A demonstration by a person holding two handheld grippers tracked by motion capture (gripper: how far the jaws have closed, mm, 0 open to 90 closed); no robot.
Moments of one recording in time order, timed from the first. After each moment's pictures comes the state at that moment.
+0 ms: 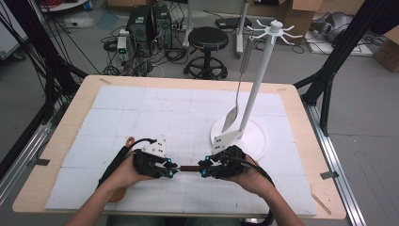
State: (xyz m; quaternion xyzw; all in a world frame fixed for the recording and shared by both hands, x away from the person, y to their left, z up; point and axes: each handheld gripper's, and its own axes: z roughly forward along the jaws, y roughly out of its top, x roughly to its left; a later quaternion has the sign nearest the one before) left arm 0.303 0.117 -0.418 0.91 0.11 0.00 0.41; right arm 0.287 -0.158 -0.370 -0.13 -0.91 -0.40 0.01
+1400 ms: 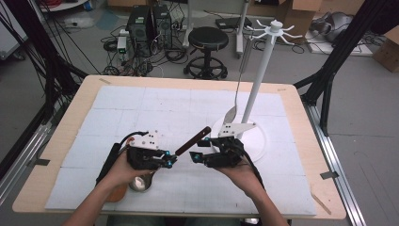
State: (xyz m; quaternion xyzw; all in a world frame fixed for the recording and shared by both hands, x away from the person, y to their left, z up) left arm 0.301 0.128 -0.388 0.87 0.13 0.03 0.47; right arm 0.299 -0.157 -0.365 -0.24 -0.80 -0.54 0.00
